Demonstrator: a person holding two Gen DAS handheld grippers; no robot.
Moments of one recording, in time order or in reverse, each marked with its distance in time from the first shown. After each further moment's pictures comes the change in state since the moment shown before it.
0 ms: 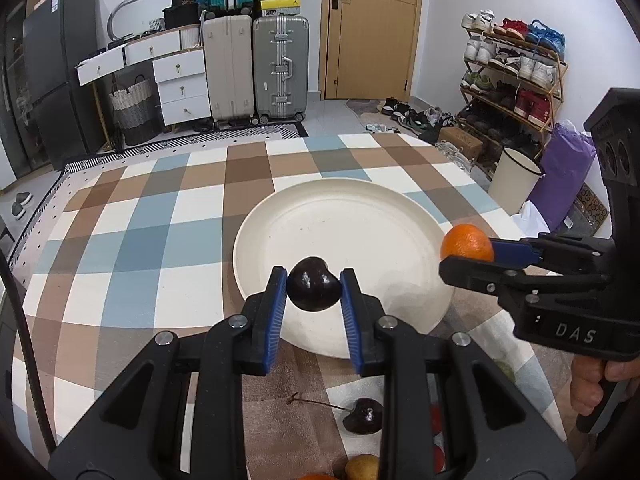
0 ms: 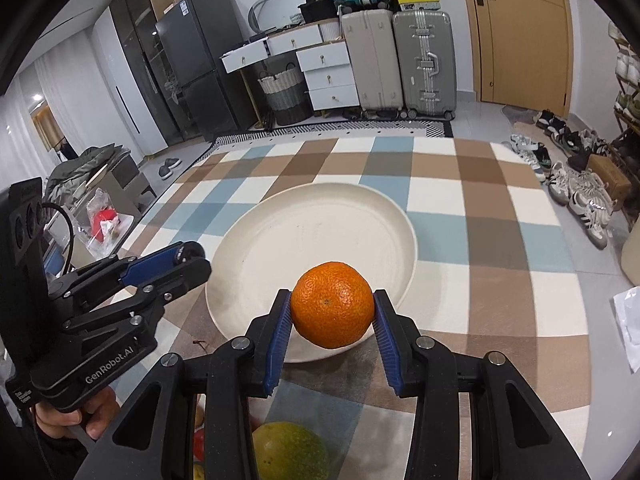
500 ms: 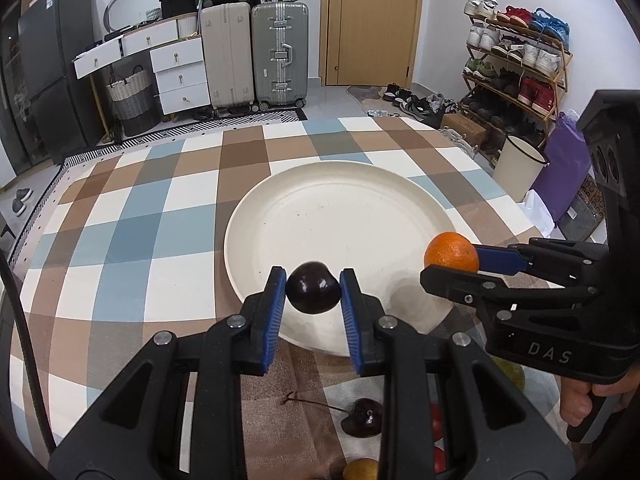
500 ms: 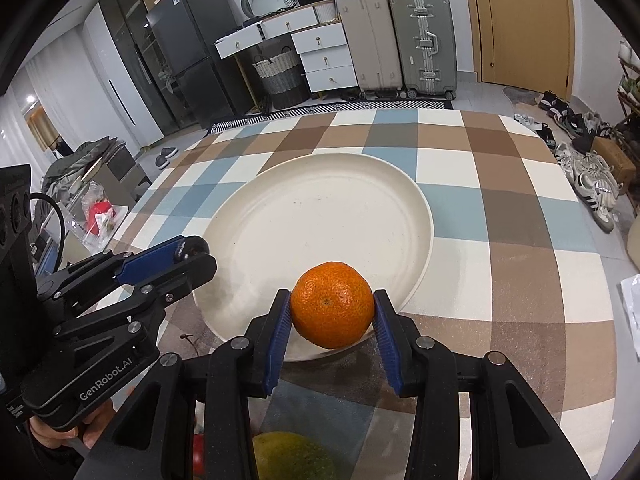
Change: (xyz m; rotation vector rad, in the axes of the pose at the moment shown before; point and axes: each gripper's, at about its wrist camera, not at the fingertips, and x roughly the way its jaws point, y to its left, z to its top) left arm 0.018 -0.003 -0.001 0.004 0.043 0.006; right arm 0.030 -0.001 -0.005 0.017 0.054 -0.012
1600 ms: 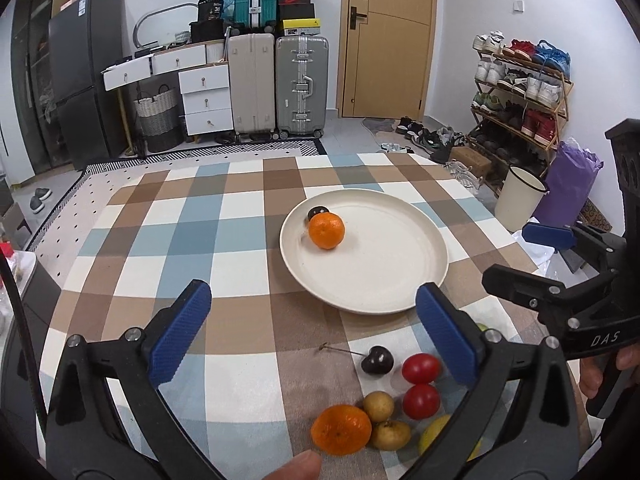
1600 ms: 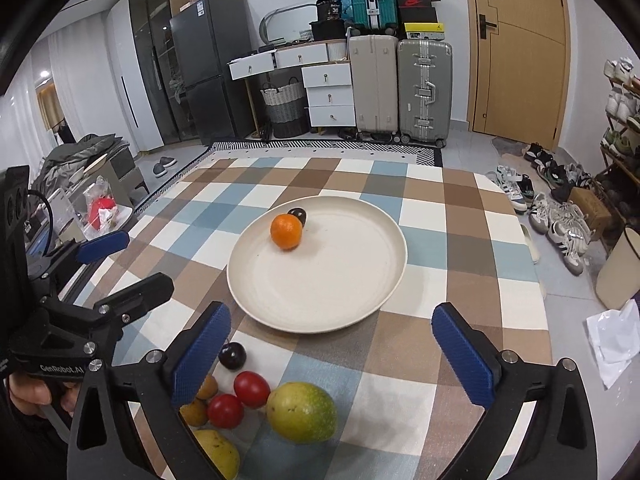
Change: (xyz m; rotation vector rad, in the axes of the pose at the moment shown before) left arm -0.105 0.022 -0.031 -0.048 -0.124 0.046; right arm -0.095 0.031 -0.023 -0.109 -0.143 -0.077
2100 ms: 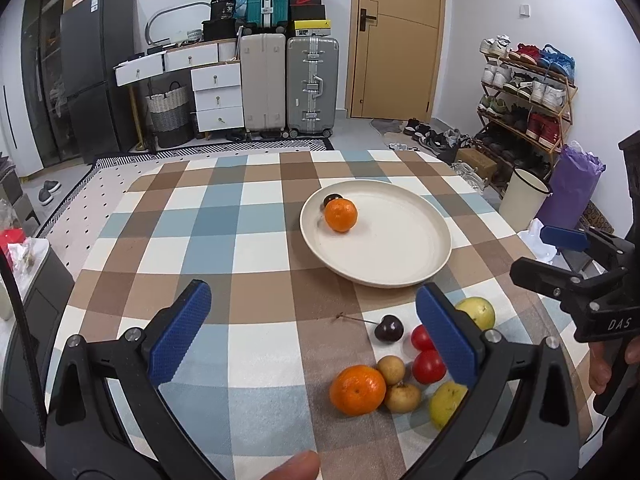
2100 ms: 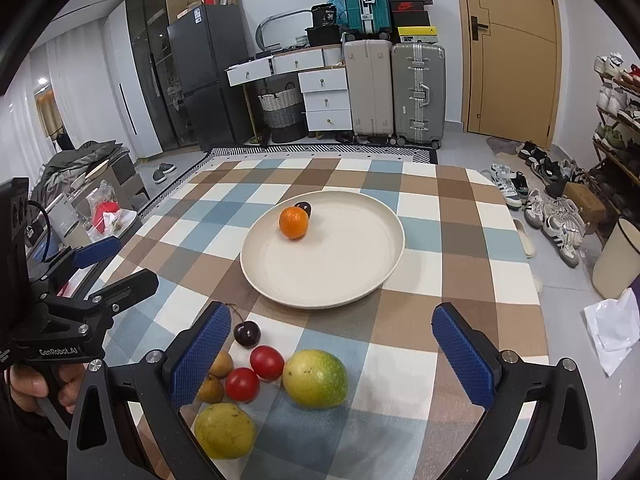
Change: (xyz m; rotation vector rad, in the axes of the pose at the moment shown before) left arm -0.038 0.017 -0.022 -0.022 0.002 0.021; right arm -0.032 0.009 -0.022 0.030 -0.014 -0.010
